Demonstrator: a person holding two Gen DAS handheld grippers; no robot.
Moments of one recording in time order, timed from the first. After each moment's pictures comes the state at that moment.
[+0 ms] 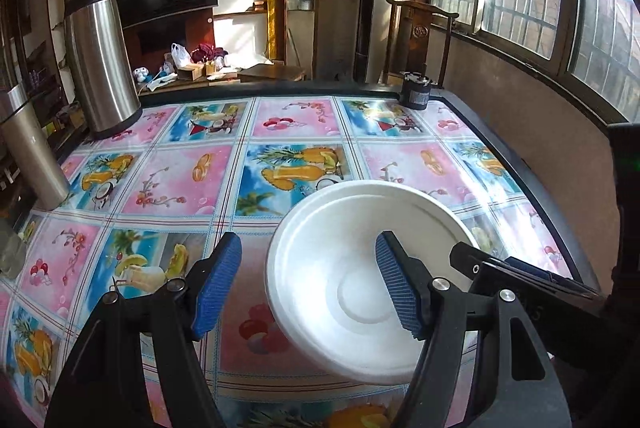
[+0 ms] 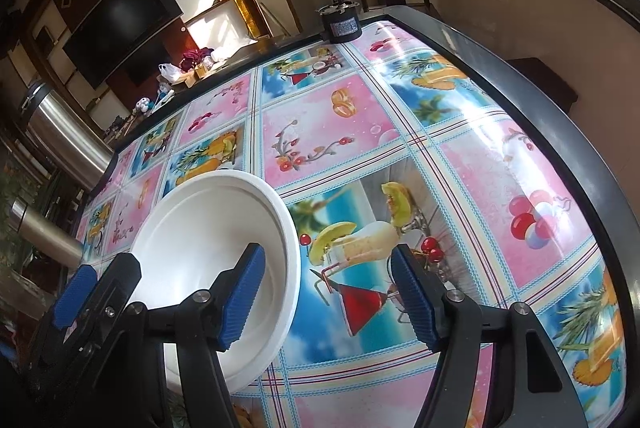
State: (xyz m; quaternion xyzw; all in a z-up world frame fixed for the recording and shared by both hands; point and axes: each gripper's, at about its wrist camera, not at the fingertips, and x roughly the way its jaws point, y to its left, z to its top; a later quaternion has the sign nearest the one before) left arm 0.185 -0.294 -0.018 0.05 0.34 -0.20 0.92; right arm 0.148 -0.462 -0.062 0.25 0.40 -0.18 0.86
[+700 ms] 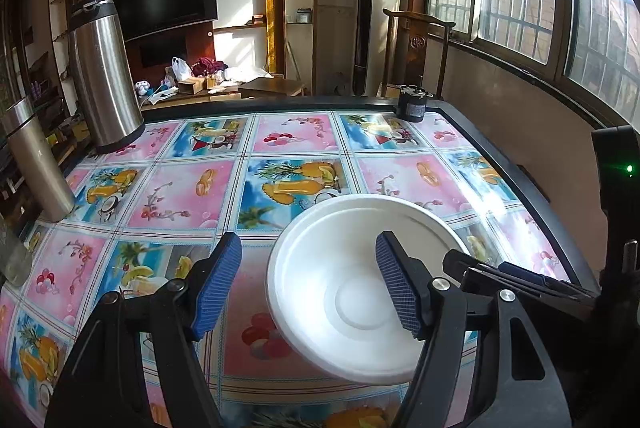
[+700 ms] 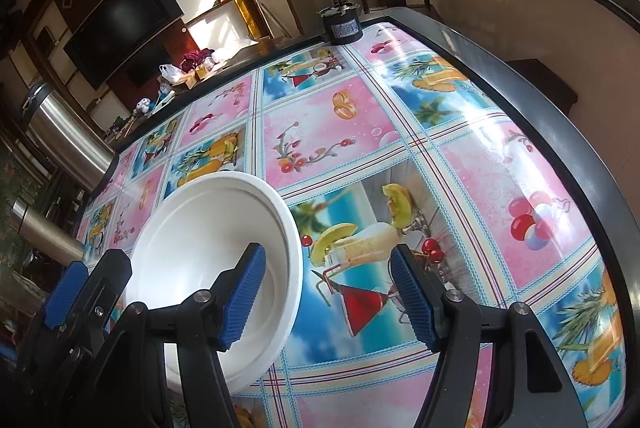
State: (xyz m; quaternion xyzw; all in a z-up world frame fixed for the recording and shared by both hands) left arm 0.180 -0.295 -0.011 0.06 0.32 -0.20 0.92; right arm 0.148 -0.463 -0.061 0.25 0.40 -0.18 0.86
